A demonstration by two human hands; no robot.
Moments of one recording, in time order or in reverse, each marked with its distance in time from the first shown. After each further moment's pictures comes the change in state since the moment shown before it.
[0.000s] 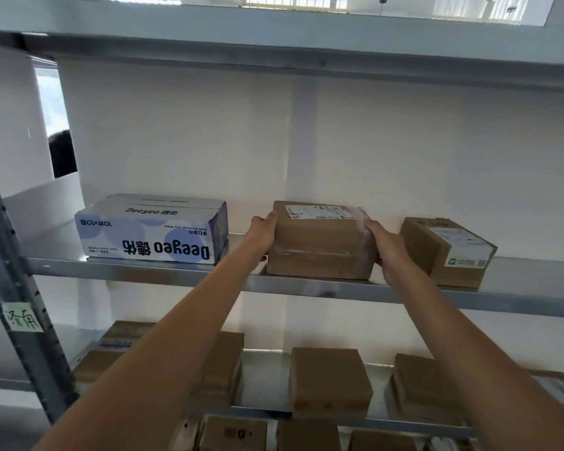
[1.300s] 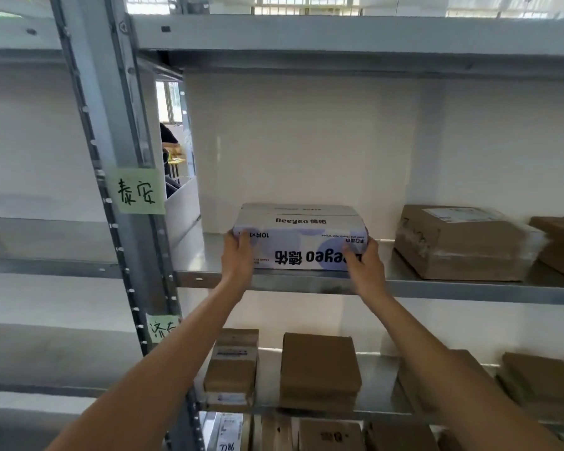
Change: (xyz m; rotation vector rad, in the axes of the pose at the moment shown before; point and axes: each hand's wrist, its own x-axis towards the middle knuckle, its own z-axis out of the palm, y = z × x) left_hand 0.029 -0.110 -0.299 -0.145 0.261 0.233; right_hand -0.114 0.062 0.300 -0.252 0.012 -0.354
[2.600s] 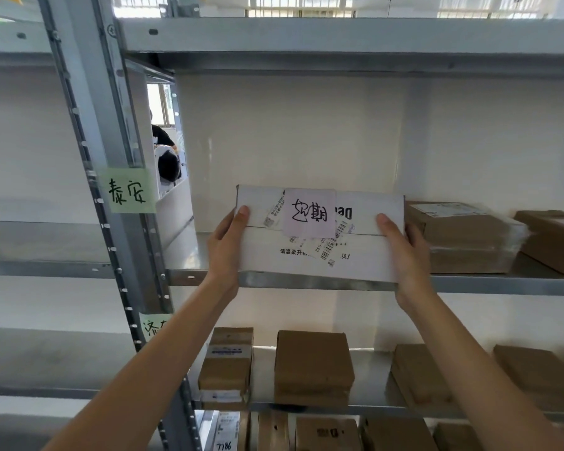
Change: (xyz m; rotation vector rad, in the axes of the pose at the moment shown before) left_hand -0.037 0.039 -0.012 -0.461 -0.135 -0.005; right_hand -0.023 -0.038 -0.070 0.544 0.128 0.026
